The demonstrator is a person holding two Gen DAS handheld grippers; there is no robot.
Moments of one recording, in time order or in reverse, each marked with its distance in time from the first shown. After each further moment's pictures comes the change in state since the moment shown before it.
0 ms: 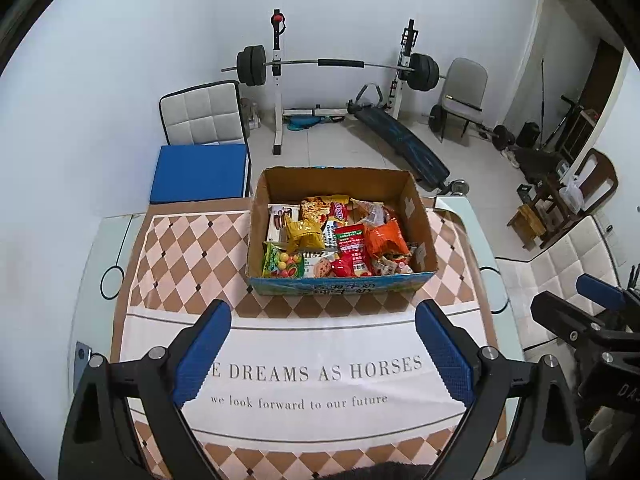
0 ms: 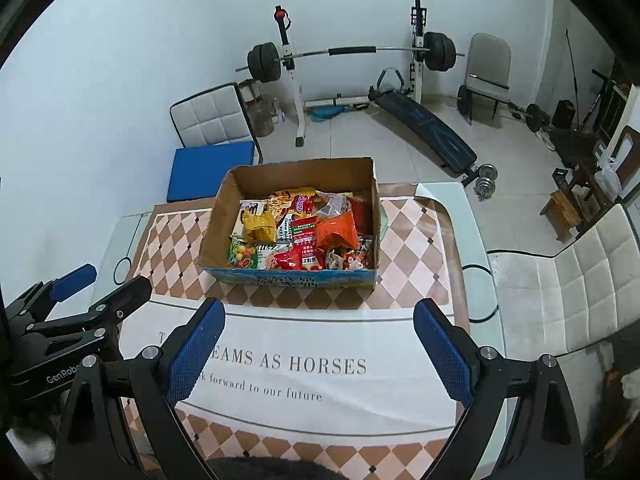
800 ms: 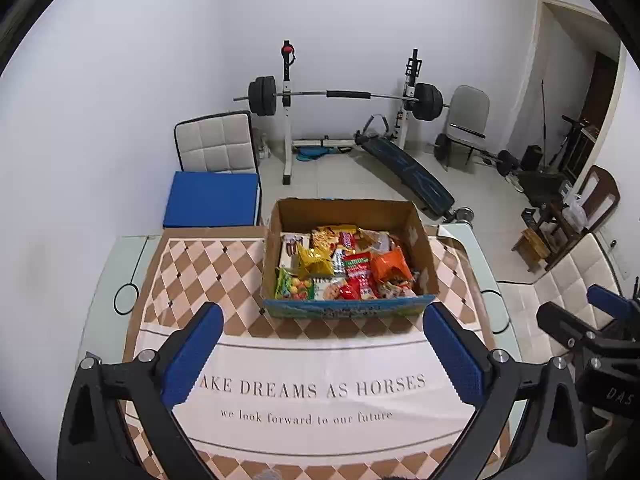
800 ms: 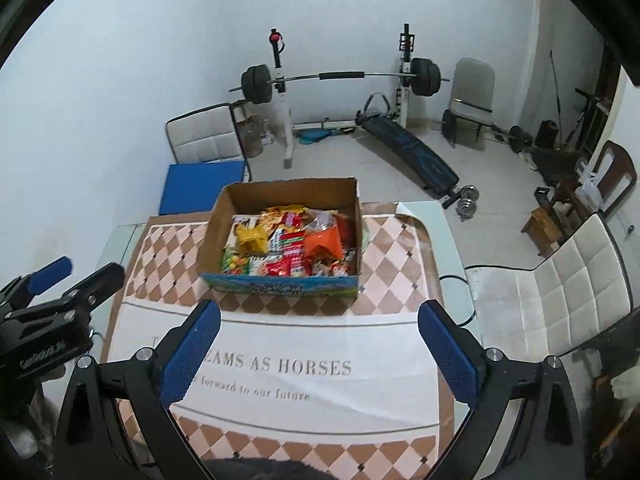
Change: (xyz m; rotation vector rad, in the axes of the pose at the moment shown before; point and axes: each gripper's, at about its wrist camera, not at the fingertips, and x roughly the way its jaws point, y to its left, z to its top) left arm -0.025 0.000 -0.005 -0.004 -0.125 0.046; right arm -0.035 0.008 -0.014 -0.012 -0.095 -0.078
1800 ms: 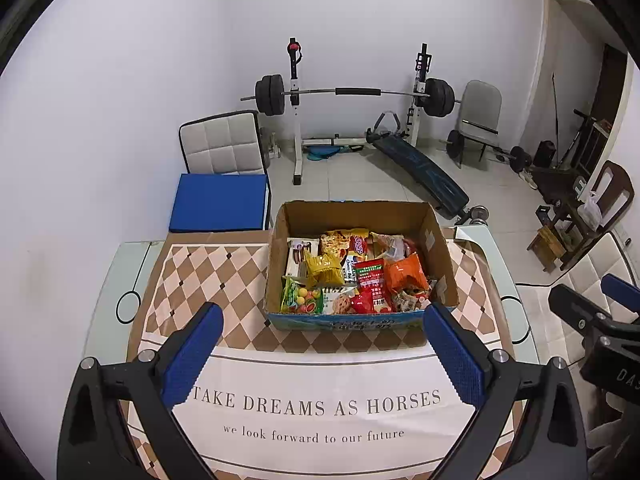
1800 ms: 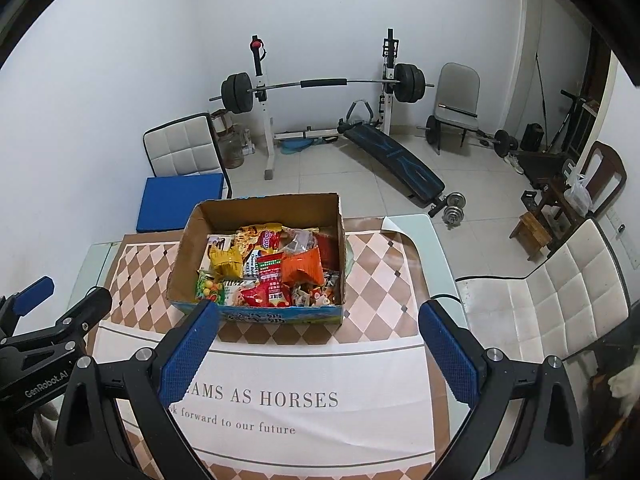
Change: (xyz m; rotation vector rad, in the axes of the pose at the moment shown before) left arm 0.038 -0.006 0.012 0.010 0.010 0.046; right arm 0.054 -0.013 0.025 0.022 -0.016 -0.039
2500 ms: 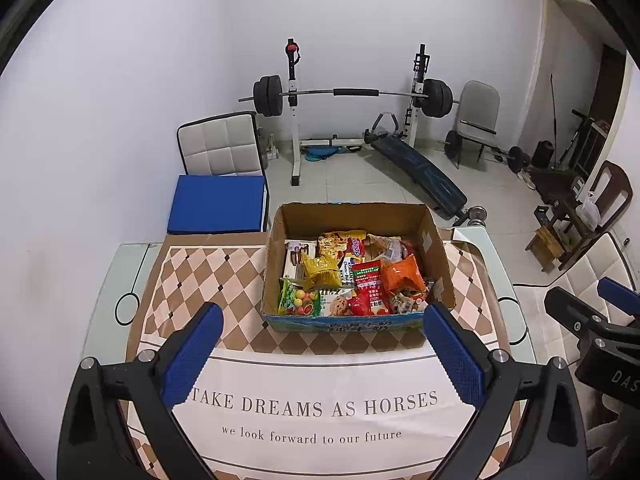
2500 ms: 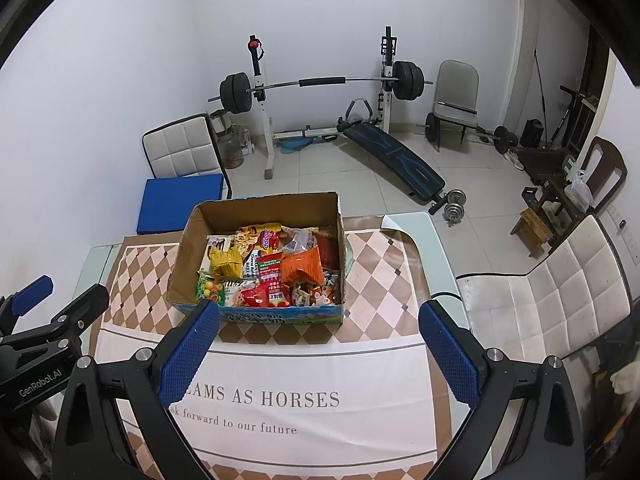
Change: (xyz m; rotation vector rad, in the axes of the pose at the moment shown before) left arm -0.001 -0.005 0.002 -0.007 -0.002 -0.006; right arm -0.005 -0.008 0.000 0.015 0.001 0.002
